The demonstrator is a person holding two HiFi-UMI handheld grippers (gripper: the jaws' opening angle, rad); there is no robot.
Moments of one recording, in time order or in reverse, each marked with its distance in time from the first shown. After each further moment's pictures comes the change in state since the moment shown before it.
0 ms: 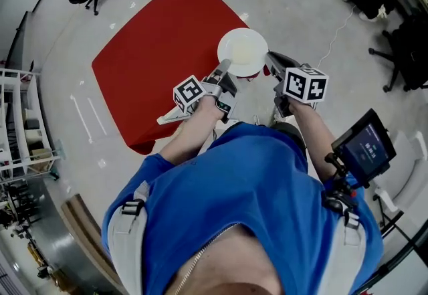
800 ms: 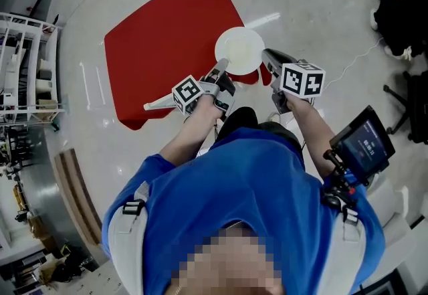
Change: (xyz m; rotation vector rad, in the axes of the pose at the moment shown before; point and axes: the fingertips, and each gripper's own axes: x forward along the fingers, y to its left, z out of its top) left arm 0.003 -0.006 0.005 -0.037 -0.280 0.073; right arm 0.035 -0.010 0.028 -0.059 0.144 0.234
